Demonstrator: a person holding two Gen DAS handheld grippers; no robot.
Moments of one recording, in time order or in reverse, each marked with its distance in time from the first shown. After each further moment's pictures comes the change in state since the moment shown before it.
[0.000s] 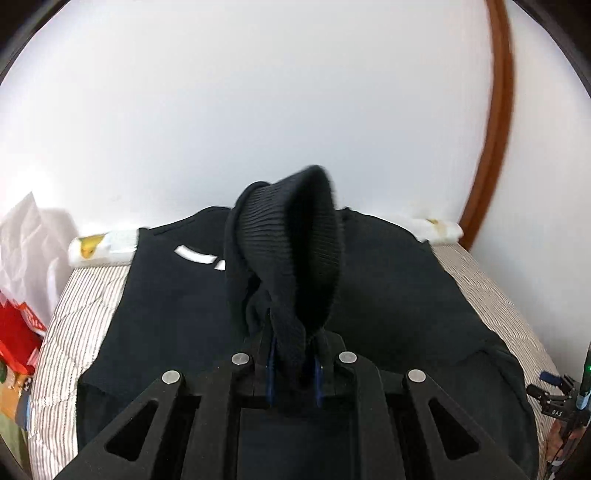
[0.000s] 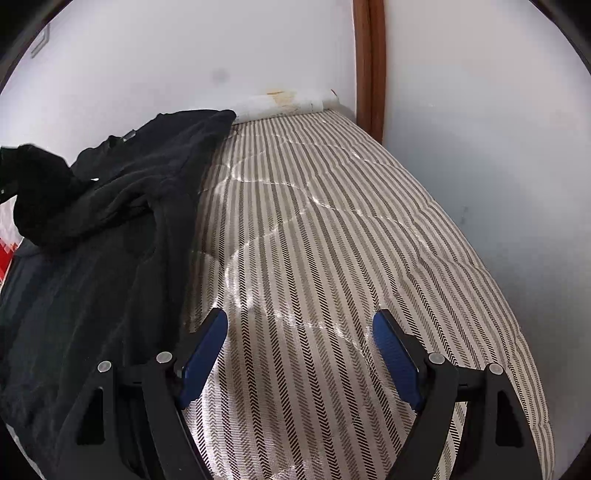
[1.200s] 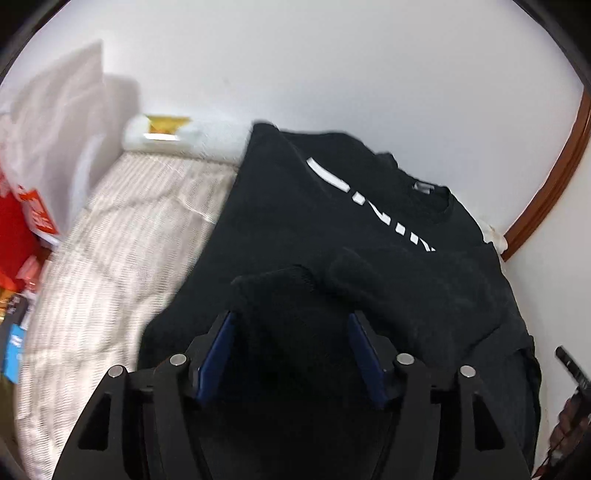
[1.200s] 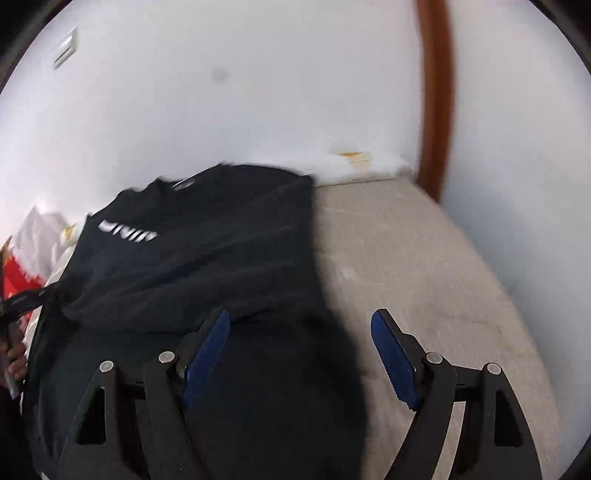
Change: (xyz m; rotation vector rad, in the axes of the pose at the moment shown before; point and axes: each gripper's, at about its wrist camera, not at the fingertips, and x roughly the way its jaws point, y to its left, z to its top) left arm 0.052 0.149 -0.050 -0.265 0.202 -0.022; right arm -0.019 0.134 0.076 -0.047 -0.100 0.086
